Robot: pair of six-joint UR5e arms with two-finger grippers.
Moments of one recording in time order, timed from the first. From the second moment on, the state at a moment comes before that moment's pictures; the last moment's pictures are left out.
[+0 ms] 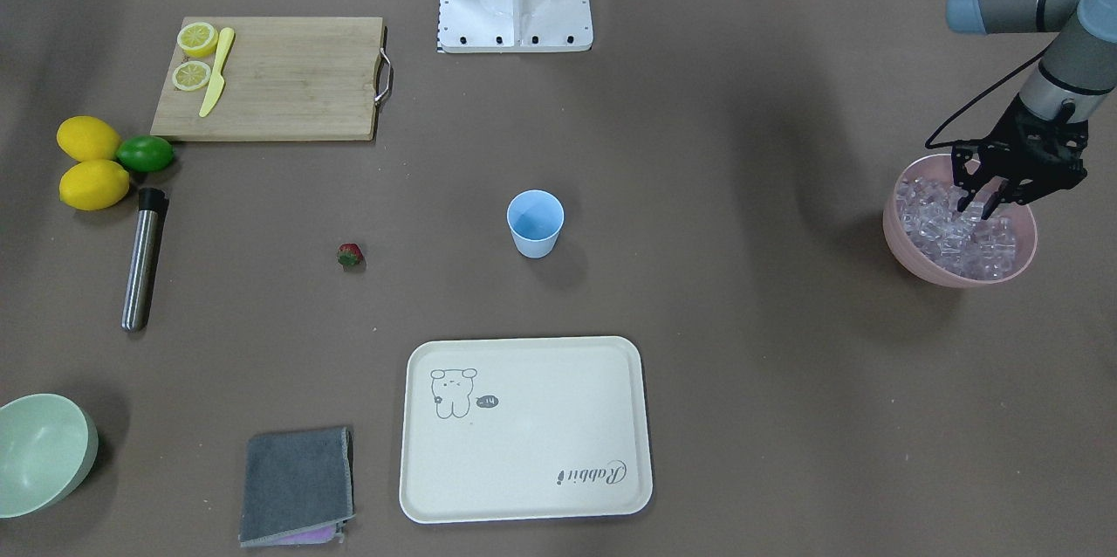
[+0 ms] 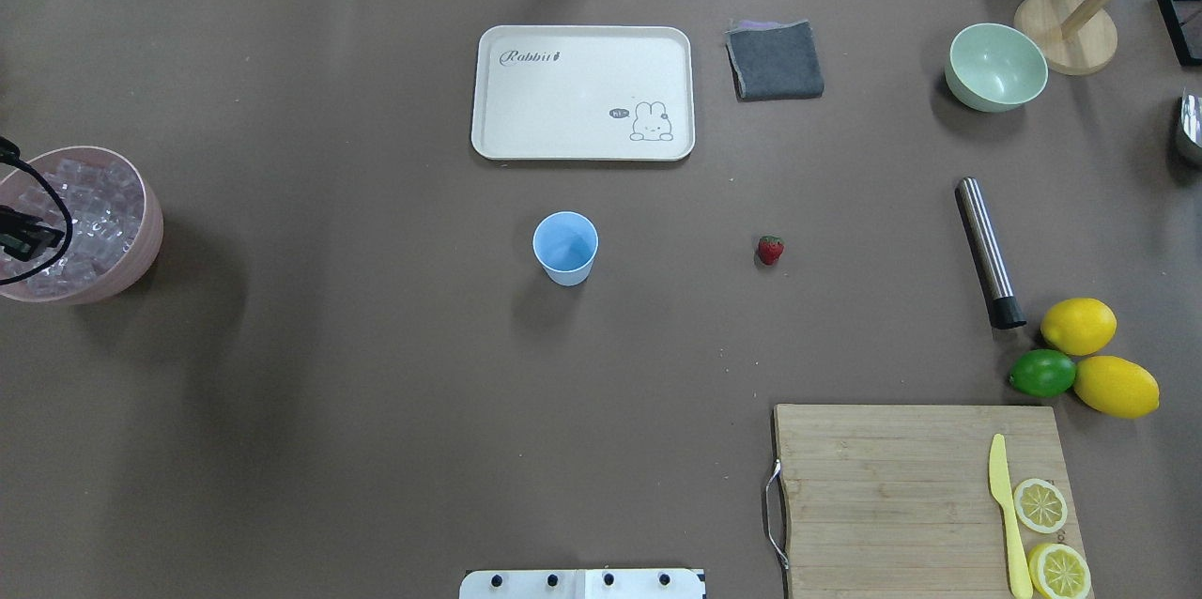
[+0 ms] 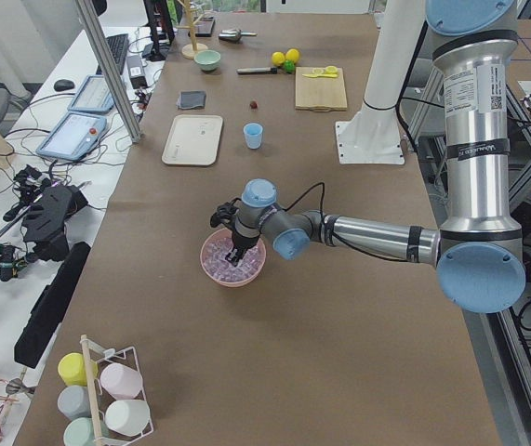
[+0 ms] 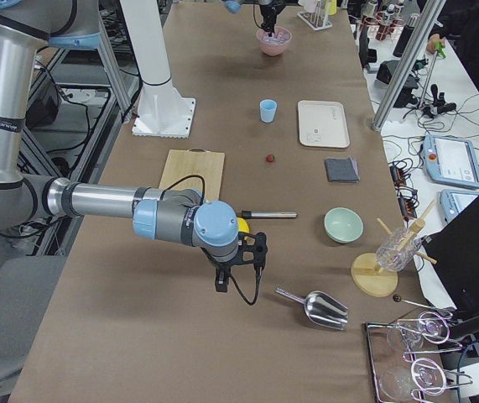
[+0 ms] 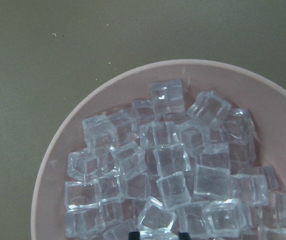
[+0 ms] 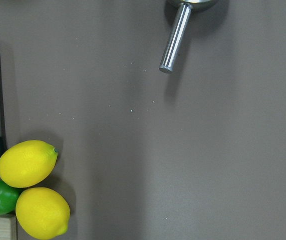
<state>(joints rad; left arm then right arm) -1.02 -1.46 -1.74 -2.19 -2.02 -0.30 1.67 -1.85 1.85 -1.65 2.47 -0.11</state>
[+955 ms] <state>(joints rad) -0.95 -1.89 -1.87 -1.80 -2.14 -0.65 1.67 -1.84 1.86 -1.64 2.47 -0.11</state>
